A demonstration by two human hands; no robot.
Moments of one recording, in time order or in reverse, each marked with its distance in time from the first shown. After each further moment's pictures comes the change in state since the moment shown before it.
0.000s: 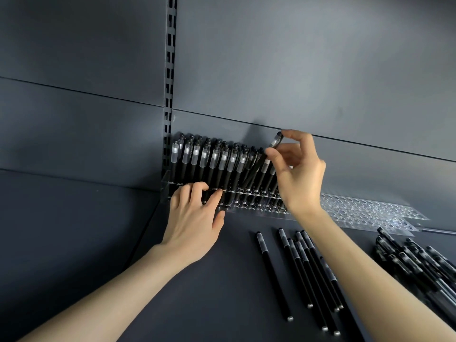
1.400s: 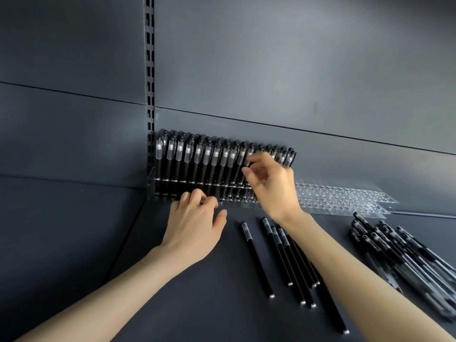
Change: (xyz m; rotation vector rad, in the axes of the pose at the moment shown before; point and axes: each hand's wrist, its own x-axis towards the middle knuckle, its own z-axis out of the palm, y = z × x) left_hand 0.001 0.037 -0.032 -0.143 -0.320 -0.118; right_hand -0.025 0.006 -0.013 -0.280 -0.292 0.005
